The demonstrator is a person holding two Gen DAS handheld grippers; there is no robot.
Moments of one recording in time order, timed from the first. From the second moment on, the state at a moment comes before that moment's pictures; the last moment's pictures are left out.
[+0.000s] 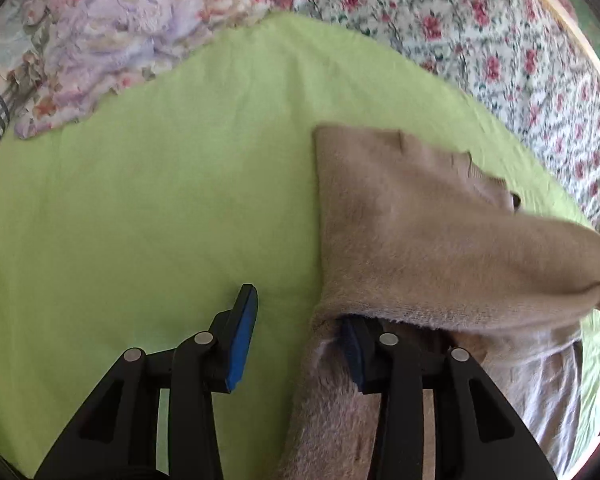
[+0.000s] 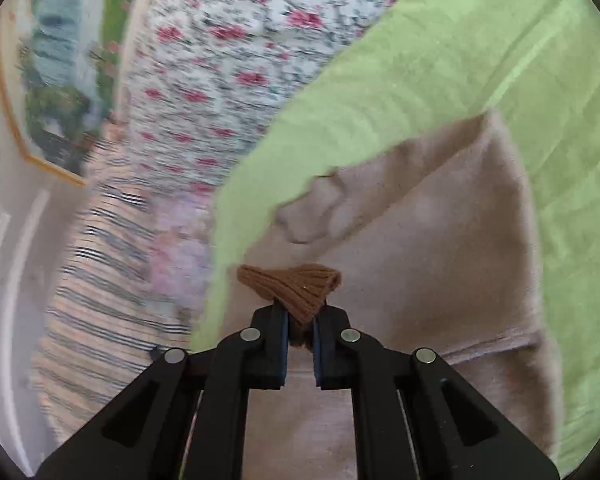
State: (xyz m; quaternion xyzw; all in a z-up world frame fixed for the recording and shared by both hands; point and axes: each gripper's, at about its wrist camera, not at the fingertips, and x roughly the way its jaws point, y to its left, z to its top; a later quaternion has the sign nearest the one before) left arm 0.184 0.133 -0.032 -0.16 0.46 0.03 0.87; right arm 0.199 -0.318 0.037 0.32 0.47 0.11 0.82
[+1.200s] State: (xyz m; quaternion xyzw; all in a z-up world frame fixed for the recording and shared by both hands) left arm 0.159 0.119 0.006 -0.14 0.46 -0.06 0.88; right arm 0.106 -0.295 0.051 0.19 0.42 0.08 0.88
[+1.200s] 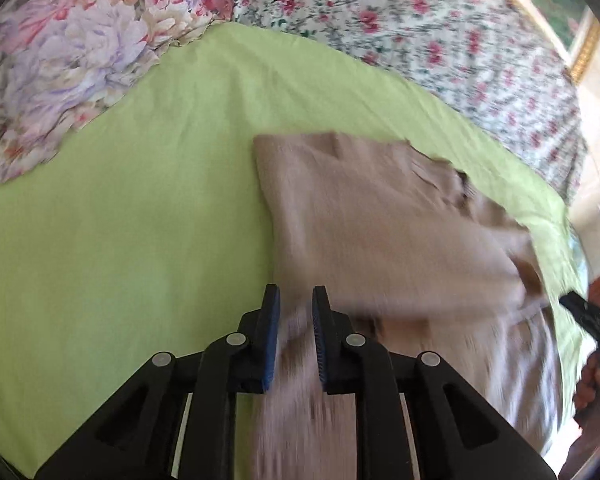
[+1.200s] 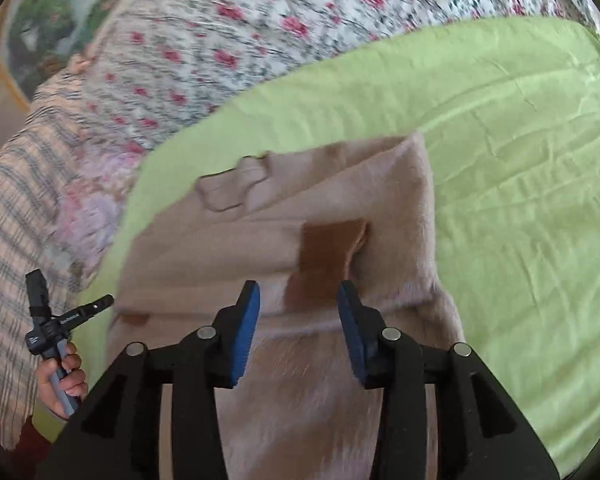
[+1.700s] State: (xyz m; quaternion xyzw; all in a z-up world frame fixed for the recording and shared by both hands) left arm -0.048 0.100 -0.031 -0.13 0.52 -0.10 0.83; right arm -0.030 -0.285 0.033 0.15 0.46 0.16 0.86
